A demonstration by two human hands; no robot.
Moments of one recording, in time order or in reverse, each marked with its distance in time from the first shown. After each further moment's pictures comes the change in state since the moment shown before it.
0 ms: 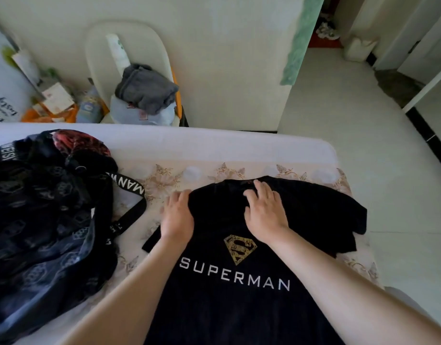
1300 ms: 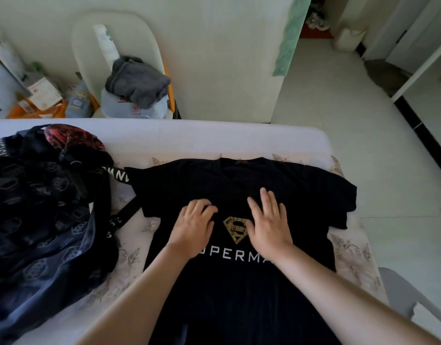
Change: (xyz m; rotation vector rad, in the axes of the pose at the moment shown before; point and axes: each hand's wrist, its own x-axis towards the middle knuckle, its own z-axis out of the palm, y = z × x) left_hand -0.039 -0.017 0.028 0.175 -0.046 0.586; right_hand -0.064 -0.006 0.034 0.069 -0.030 0.096
